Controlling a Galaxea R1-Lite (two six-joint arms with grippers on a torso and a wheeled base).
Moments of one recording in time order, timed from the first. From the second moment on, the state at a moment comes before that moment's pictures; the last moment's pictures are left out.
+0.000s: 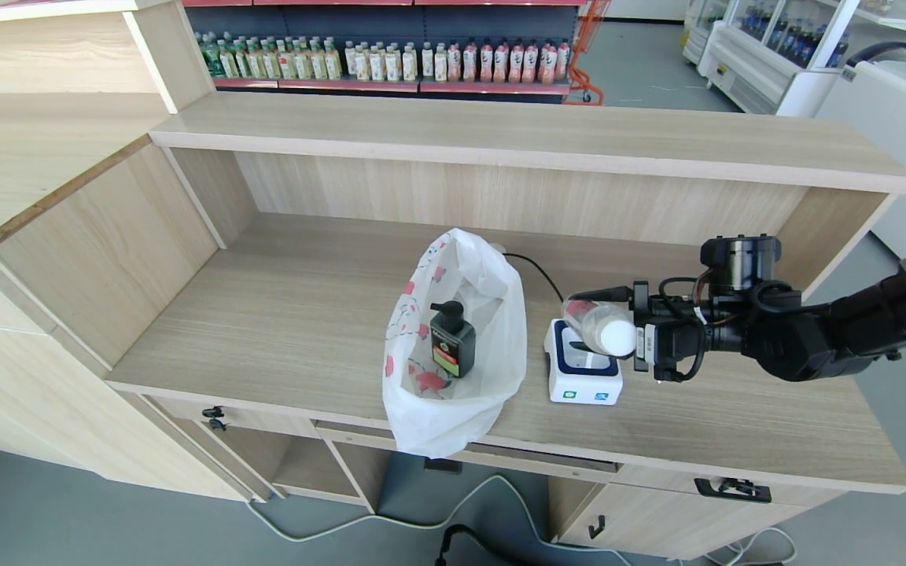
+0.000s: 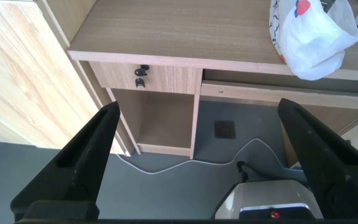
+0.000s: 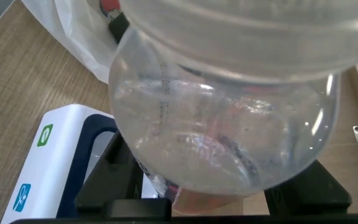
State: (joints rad) left arm -0.01 0.00 0.00 0.04 -0.04 0.03; right arm 0.16 2.08 -1.13 -0.59 0.98 -1.59
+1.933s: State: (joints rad) left arm -0.01 0.00 0.00 0.04 -0.04 0.03; right arm 0.12 1.62 -0.88 -0.79 0.19 -0.17
